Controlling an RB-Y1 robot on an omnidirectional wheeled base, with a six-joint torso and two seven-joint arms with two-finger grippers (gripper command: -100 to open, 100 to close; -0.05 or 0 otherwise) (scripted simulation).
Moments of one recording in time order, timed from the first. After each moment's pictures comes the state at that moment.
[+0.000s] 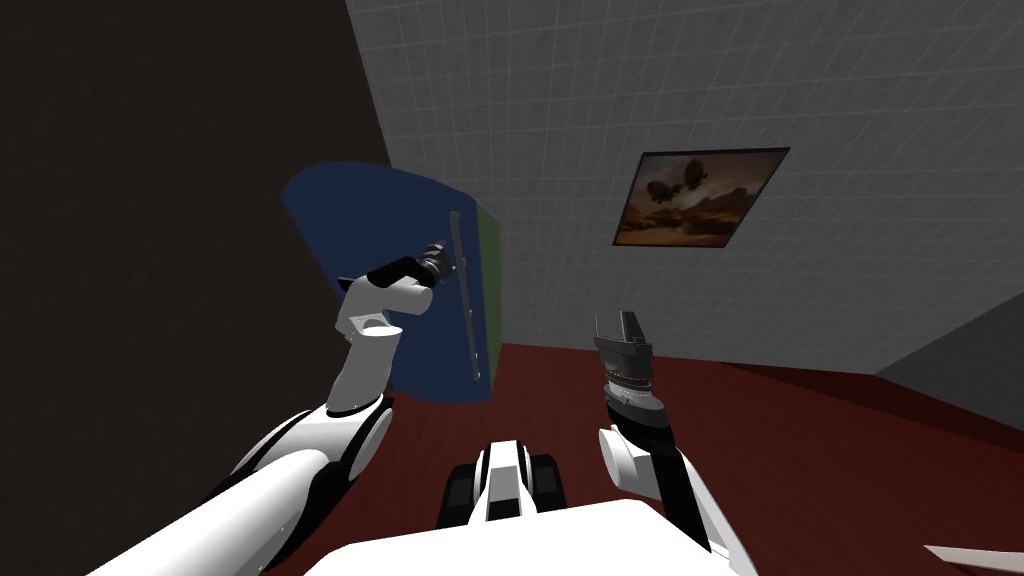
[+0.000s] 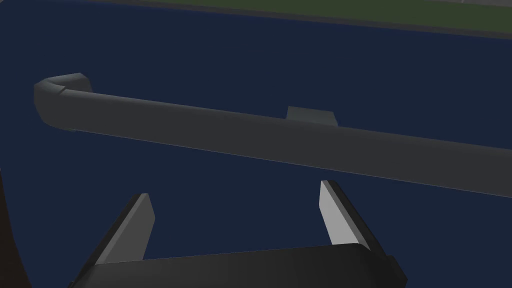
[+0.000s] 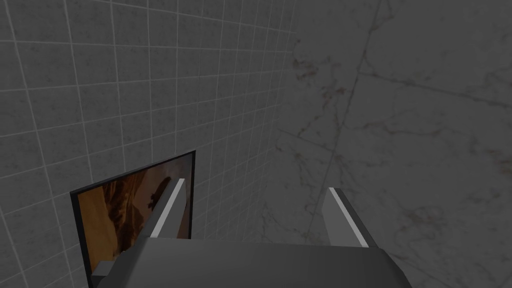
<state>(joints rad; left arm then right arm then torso) -0.71 0.37 0.09 -1.97 0.09 0.87 0.40 0.50 0.04 -0.05 -2.29 0.12 -0.65 -0.10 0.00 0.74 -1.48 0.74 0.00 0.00</state>
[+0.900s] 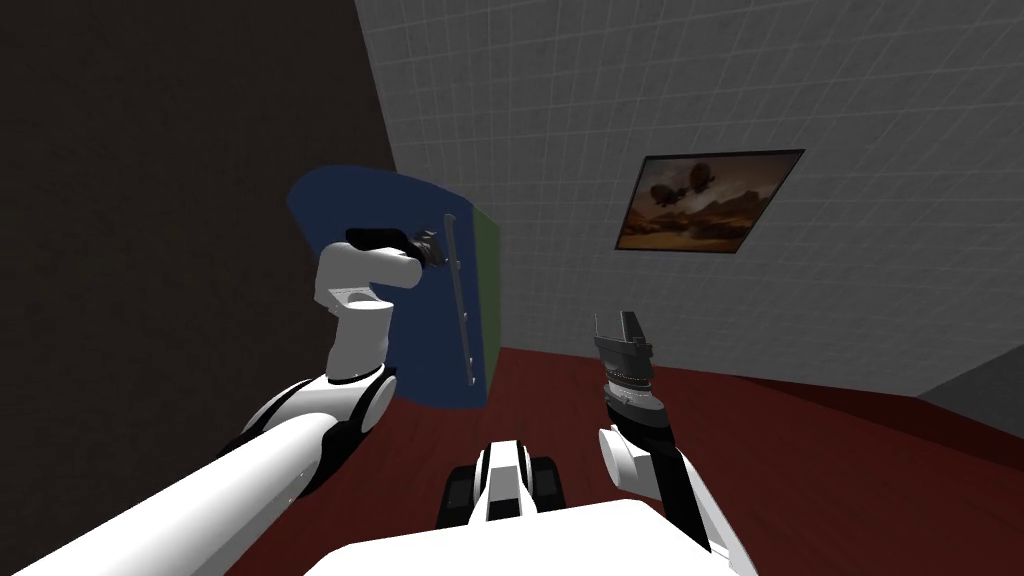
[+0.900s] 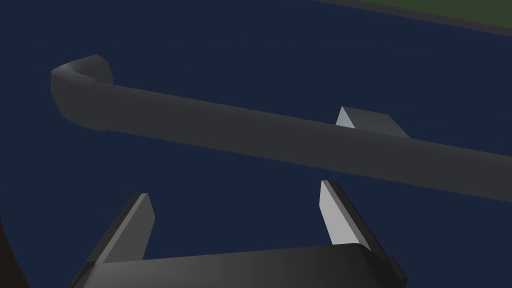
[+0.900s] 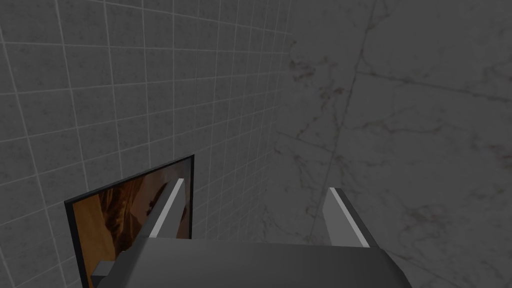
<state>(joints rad) -0.89 0.43 0.15 -1.92 0.11 1.15 0.45 0.50 0.04 -0.05 -2.29 0.12 -0.65 -0.10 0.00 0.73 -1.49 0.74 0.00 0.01</state>
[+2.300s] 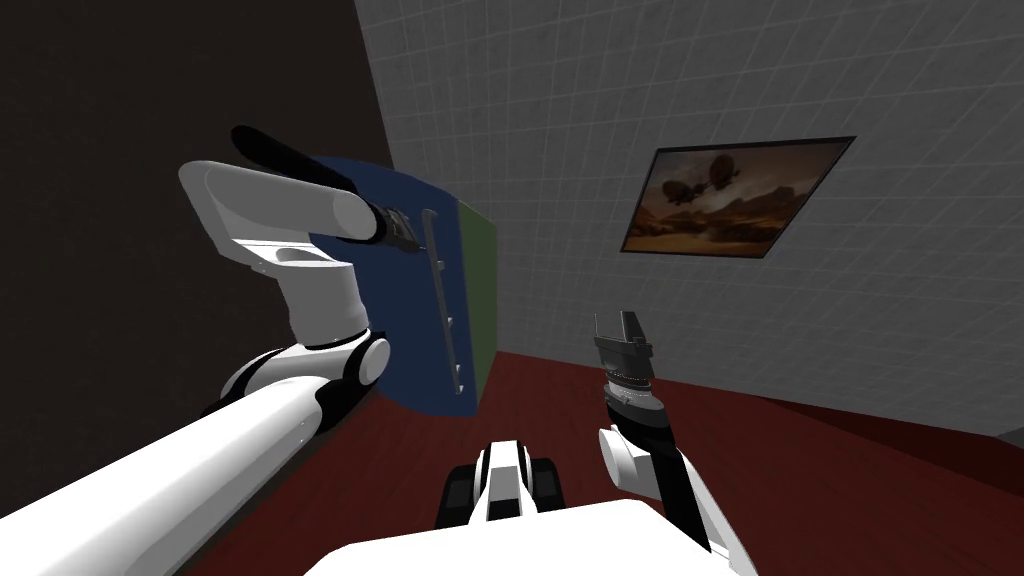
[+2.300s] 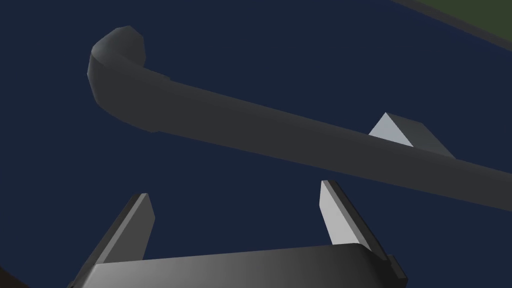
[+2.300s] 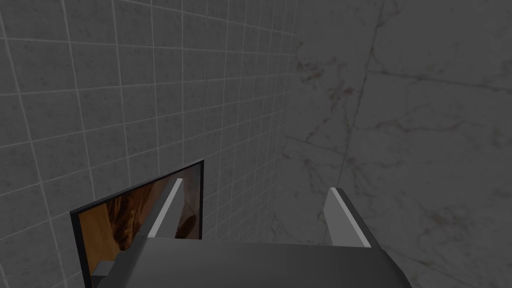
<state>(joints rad) -1.12 0.54 0.29 -1.88 0.16 1.57 0.47 0.50 0.04 -0.05 -2.29 0.12 -0.65 -0.10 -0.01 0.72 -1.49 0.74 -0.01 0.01</state>
